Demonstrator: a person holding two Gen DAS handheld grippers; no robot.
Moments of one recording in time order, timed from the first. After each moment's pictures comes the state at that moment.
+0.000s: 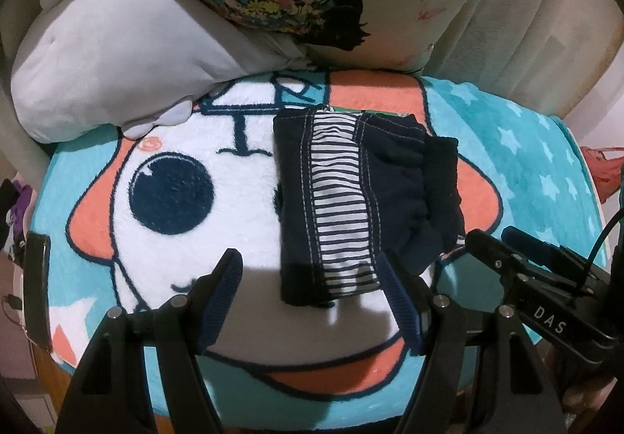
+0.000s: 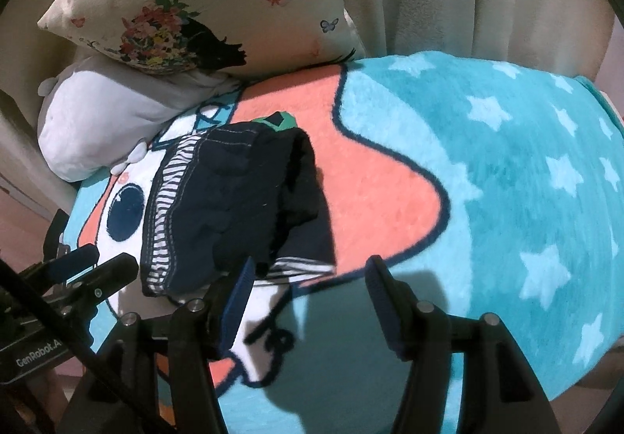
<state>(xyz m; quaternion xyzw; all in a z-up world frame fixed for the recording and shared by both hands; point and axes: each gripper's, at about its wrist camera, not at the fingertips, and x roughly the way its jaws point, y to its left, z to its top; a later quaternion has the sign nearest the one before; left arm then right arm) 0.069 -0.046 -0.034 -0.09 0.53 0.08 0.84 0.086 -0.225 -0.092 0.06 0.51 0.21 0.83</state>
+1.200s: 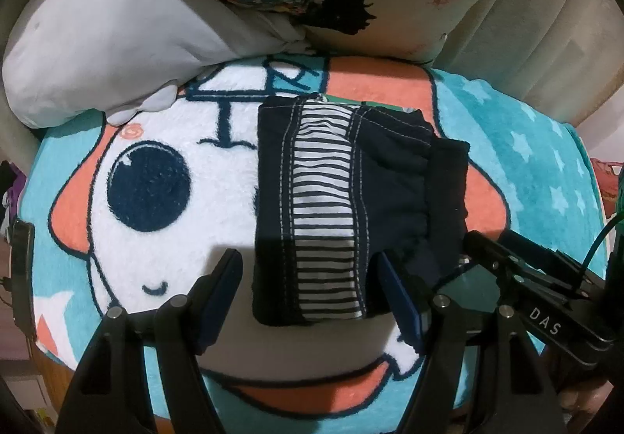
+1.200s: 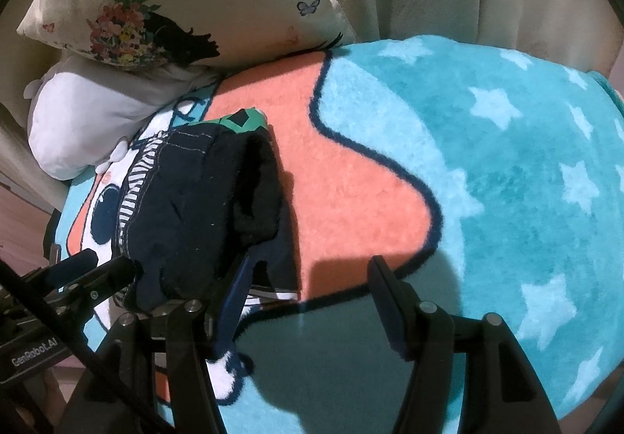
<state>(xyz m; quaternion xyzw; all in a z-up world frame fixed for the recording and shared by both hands) 0.091 -0.054 -0.053 -0.11 0.55 0.09 0.82 0.116 -0.233 -0.119 0.05 0.53 0.23 0.82</state>
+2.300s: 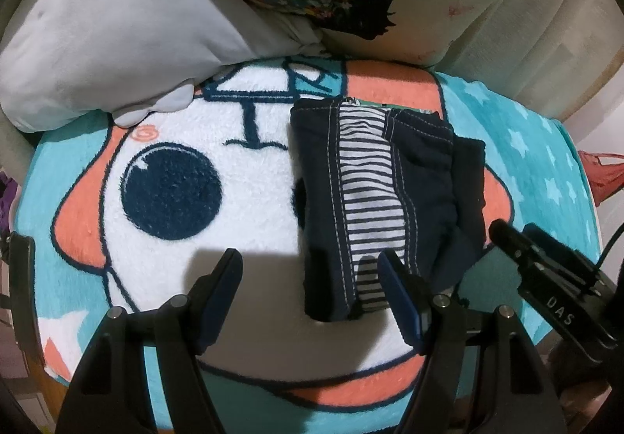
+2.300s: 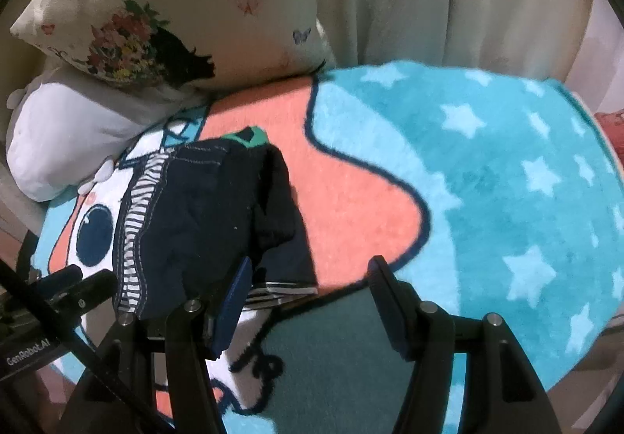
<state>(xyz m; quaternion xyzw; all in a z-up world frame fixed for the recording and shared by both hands) 0.080 -0.015 -0.051 -0.11 0.55 0.05 0.83 0.083 -0.213 -0.091 0.04 0.48 0.14 0.87</state>
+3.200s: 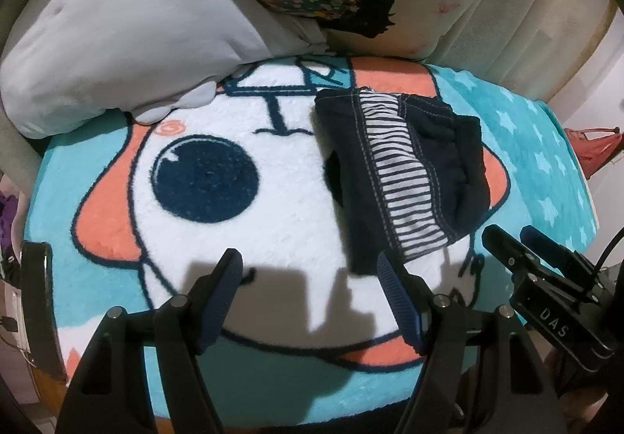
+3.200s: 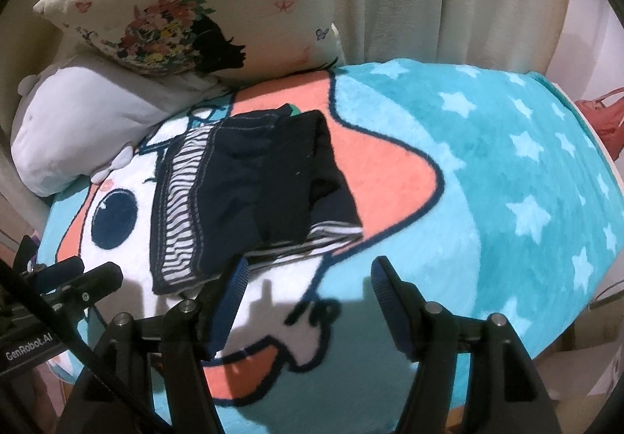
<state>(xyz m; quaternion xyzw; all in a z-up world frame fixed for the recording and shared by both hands) 0.044 0.016 -0.041 -0.09 0.54 0.02 0.84 0.031 -0.181 -0.082 0.05 0.48 0.11 0.87</state>
